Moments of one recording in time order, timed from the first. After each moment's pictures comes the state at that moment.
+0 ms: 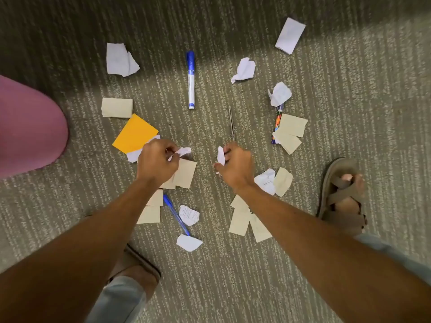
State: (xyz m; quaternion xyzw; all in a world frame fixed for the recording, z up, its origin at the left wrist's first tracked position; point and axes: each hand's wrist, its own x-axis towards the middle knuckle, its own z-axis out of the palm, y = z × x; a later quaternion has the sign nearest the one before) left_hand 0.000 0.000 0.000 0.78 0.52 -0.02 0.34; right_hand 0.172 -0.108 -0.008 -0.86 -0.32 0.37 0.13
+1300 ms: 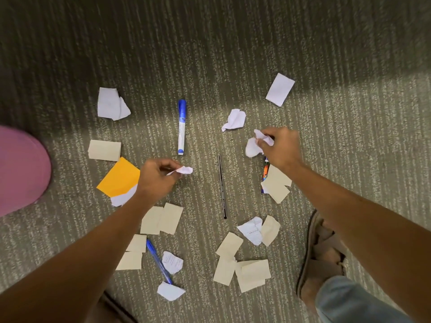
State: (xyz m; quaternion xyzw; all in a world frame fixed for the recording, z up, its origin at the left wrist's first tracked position) left_hand 0.064 0.051 -0.005 0.55 0.58 0.09 0.60; right_hand 0.361 -0.019 -0.001 -0.85 -0.43 0.28 0.12
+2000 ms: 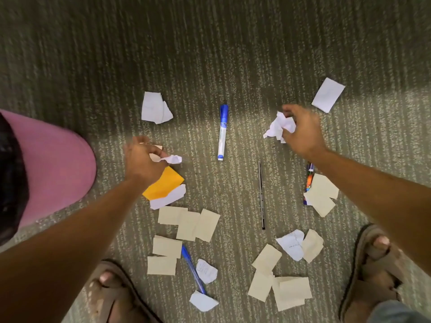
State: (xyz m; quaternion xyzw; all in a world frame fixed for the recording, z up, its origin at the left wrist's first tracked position) left_hand -0.016 0.132 -0.010 0.64 0.68 0.00 0.35; right_hand 0.338 0.045 -0.025 -0.82 -0.48 0.28 0.18
